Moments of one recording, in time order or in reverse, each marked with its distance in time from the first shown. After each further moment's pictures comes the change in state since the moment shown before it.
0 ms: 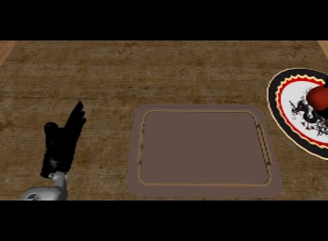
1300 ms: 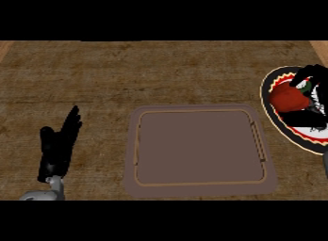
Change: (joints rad) left arm 0.028 0.020 -0.001 0.013 0.029 0.026 -0.029; right arm 0.297 0.233 0.205 -0.961 0.033 -0.075 0.318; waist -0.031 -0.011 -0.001
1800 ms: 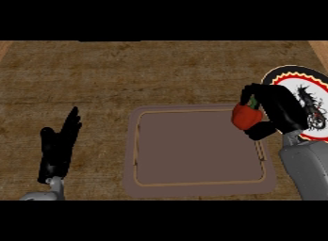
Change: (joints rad) left arm 0.006 0.002 -0.007 -0.002 -0.002 0.014 0.004; right arm -0.051 0.043 0.214 0.223 0.017 0.108 -0.111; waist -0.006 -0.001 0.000
